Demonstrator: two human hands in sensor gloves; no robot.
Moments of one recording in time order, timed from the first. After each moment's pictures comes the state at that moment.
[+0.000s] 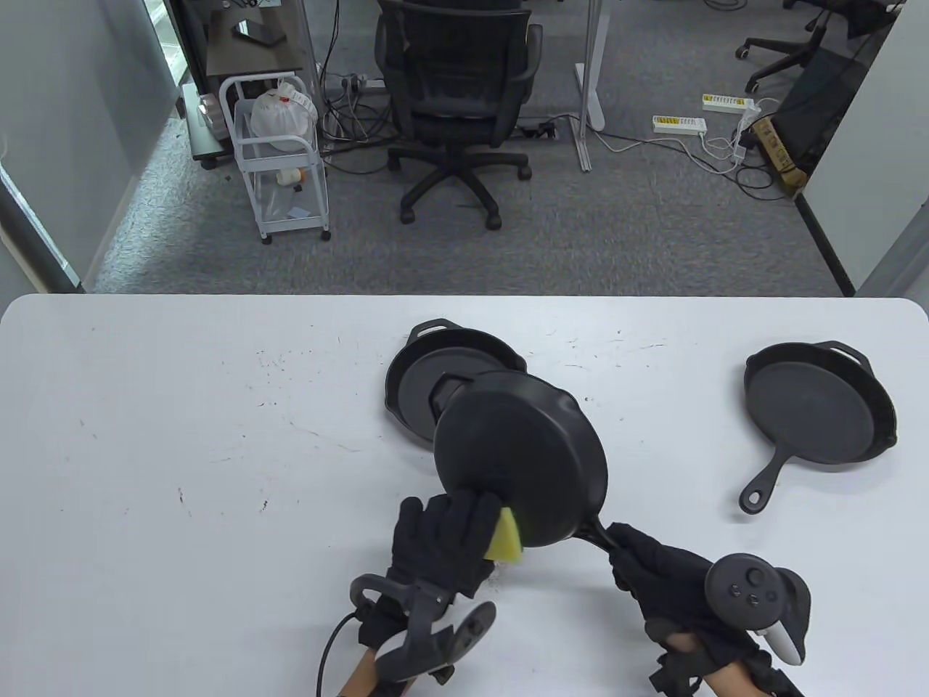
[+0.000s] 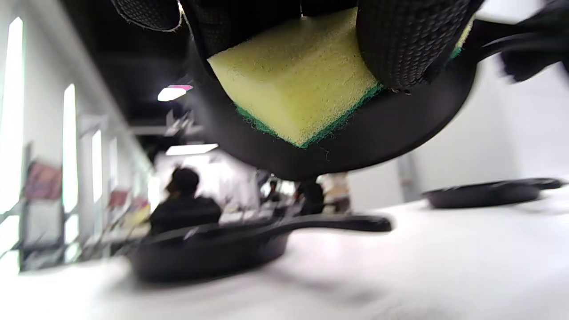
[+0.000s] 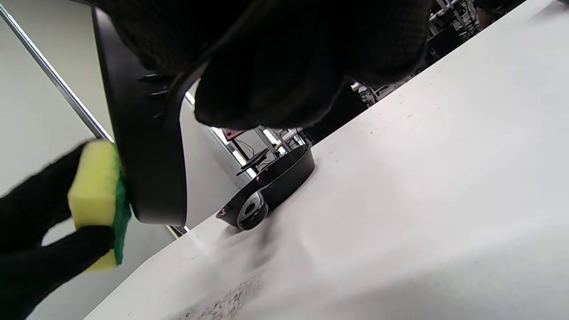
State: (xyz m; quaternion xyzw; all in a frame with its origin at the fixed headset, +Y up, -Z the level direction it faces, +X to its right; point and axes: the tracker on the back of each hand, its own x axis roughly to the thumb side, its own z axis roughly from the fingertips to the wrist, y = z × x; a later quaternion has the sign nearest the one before) left_hand -0.050 -0.699 -0.212 0.25 -0.21 -0.04 0.95; right_hand 0.241 -0.705 -0.232 0.12 -0.03 0.93 0.36
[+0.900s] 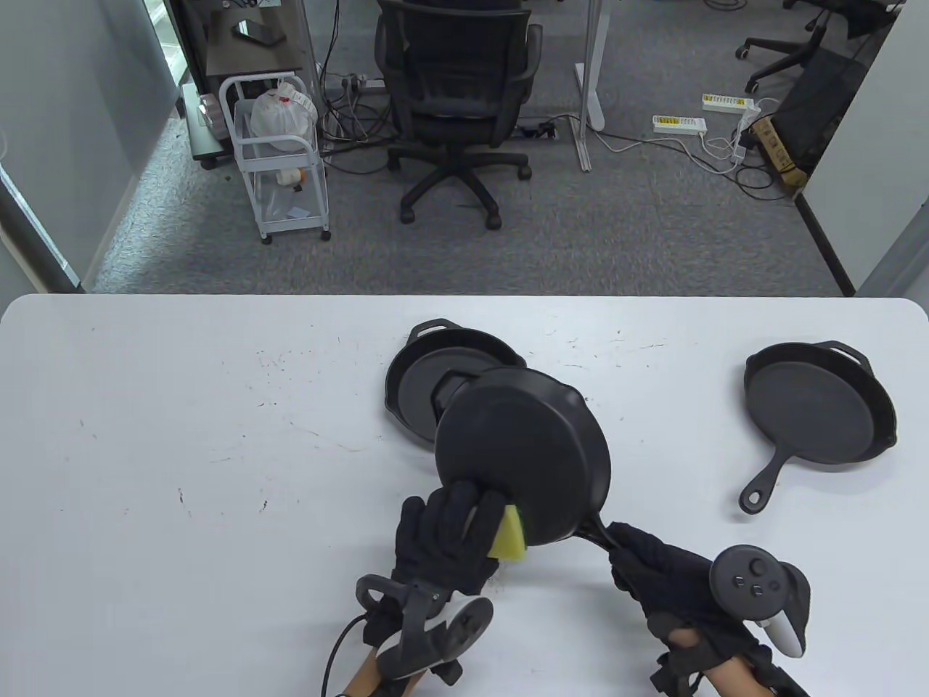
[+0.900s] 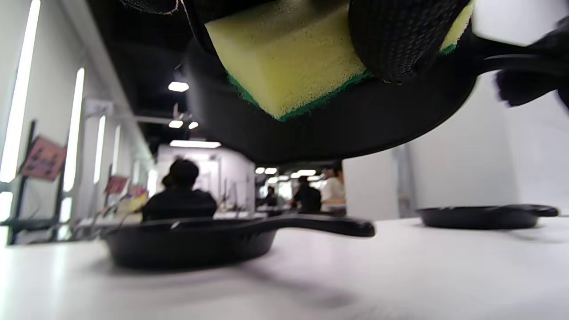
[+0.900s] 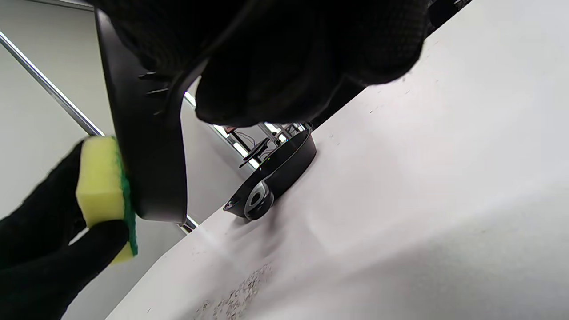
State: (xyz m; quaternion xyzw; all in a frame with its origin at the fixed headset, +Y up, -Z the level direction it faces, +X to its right) left_hand -0.054 -0.706 -0.218 0.24 -0.20 0.02 0.95; right_hand 0.246 -0.711 -0.239 0.12 0.01 0.91 0.40
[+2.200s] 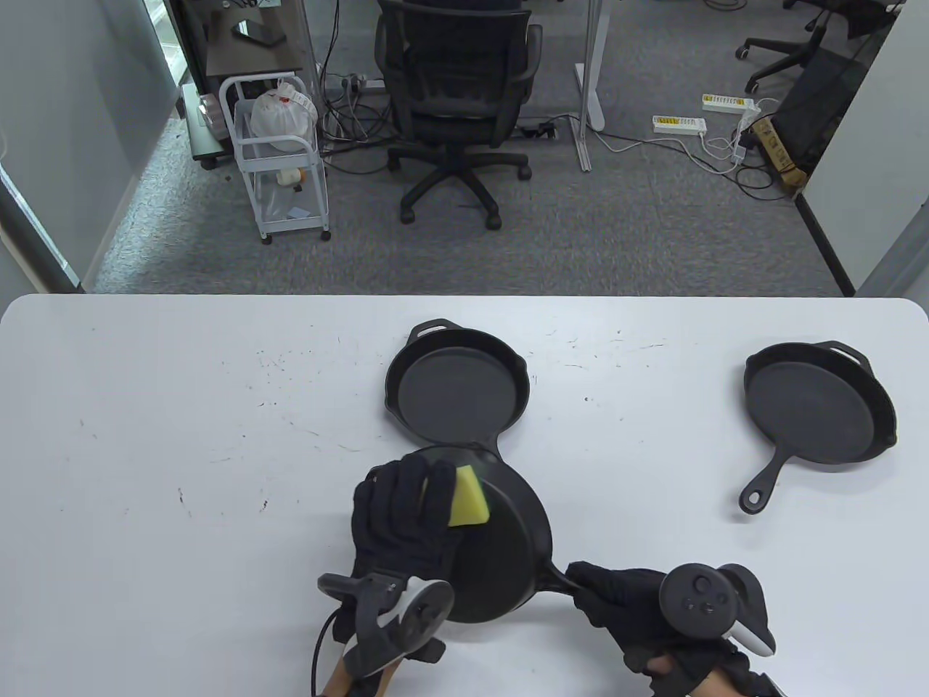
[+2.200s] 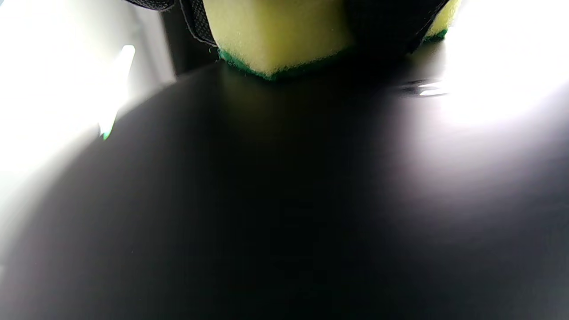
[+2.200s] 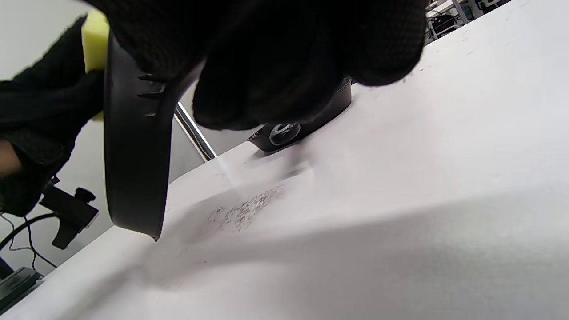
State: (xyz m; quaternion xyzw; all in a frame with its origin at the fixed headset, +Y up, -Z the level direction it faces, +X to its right) left_hand -0.113 -0.679 -0.231 0.26 -0.06 0.08 0.96; right_hand 0.216 -0.710 -0.227 0.21 0.04 0.93 0.30
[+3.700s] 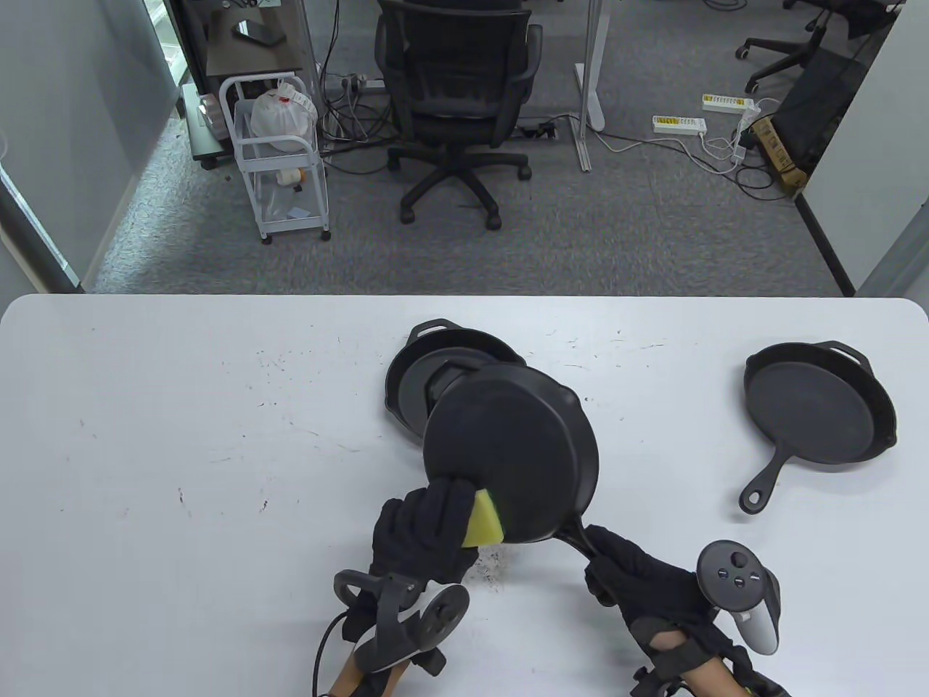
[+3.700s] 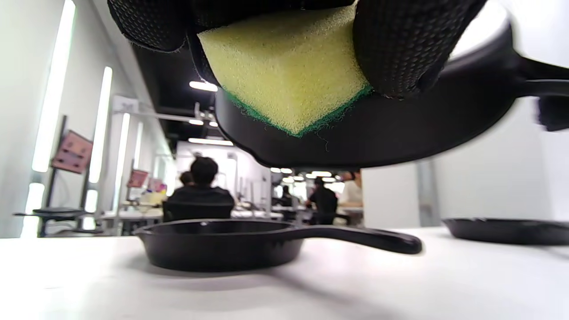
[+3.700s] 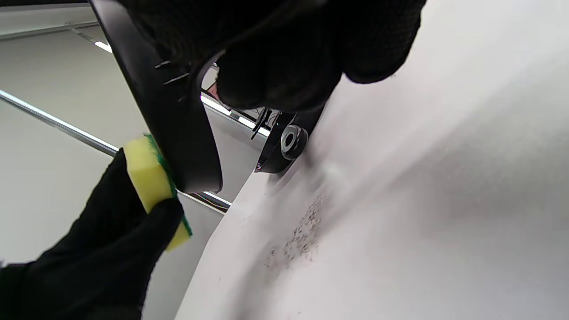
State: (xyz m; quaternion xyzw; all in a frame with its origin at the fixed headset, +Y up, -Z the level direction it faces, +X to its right) left_hand -0.081 -0.703 -0.230 0.20 -0.17 0.04 0.96; right_hand 0.231 -0.740 -0.243 0.11 0.11 0.83 0.54
